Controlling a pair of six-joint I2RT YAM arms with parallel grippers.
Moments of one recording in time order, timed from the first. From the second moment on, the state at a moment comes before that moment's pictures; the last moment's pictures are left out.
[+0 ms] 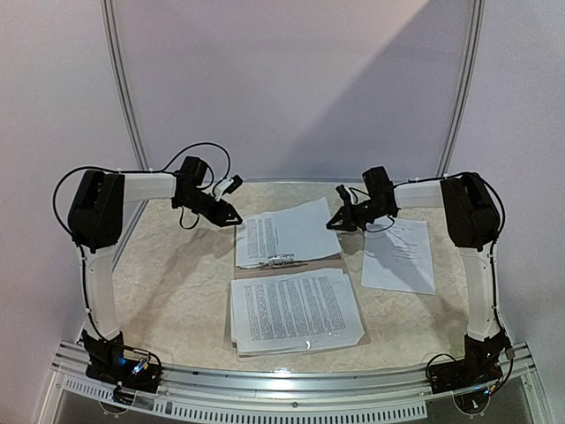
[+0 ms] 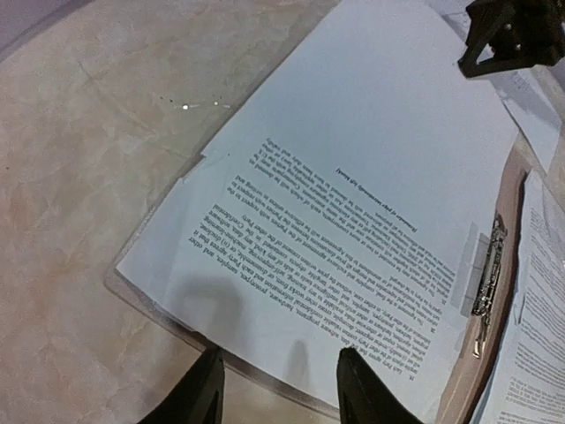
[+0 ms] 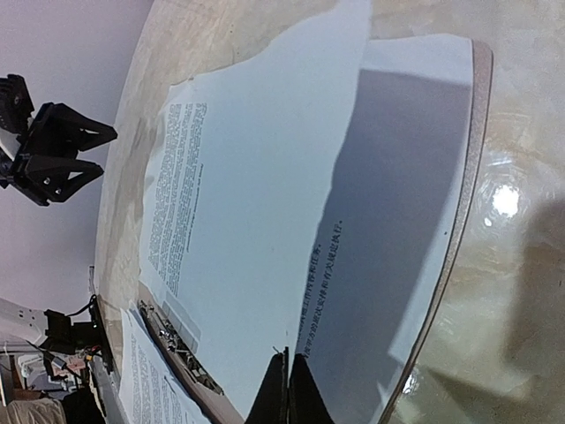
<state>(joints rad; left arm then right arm) -0.28 2.15 1.56 -0.42 0.57 0.34 0.36 2.29 1.63 -0.28 -0.76 0.38</state>
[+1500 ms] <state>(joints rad) -0.71 1.96 1.63 -0.52 0.10 0.57 -0.05 1.73 1.04 -0.42 -0.14 0.28</state>
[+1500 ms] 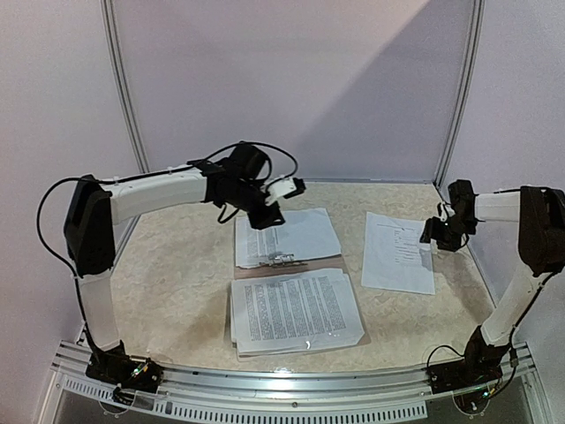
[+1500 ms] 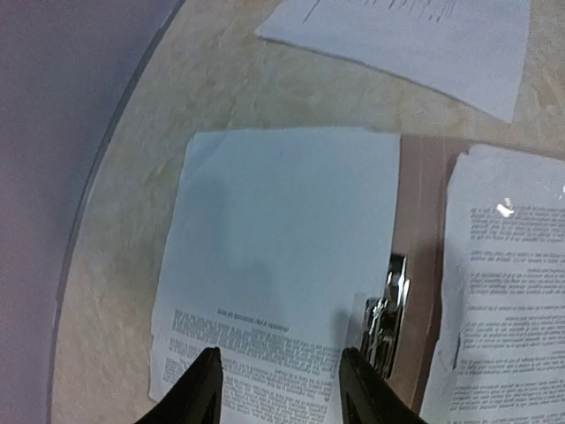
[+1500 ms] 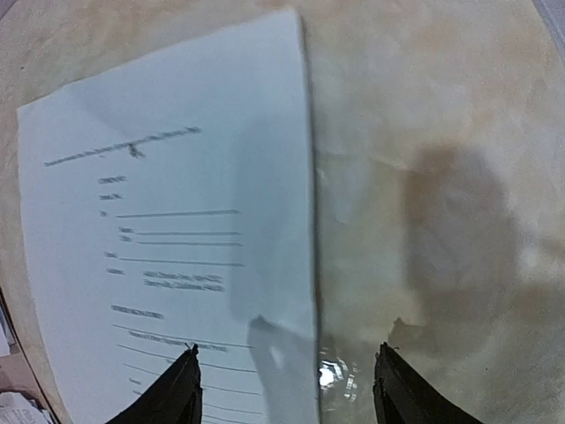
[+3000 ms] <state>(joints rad) -1.14 2.65 2.14 -0.12 -0.36 0.96 -0.27 1.87 0.79 0.05 -0.94 0.44</state>
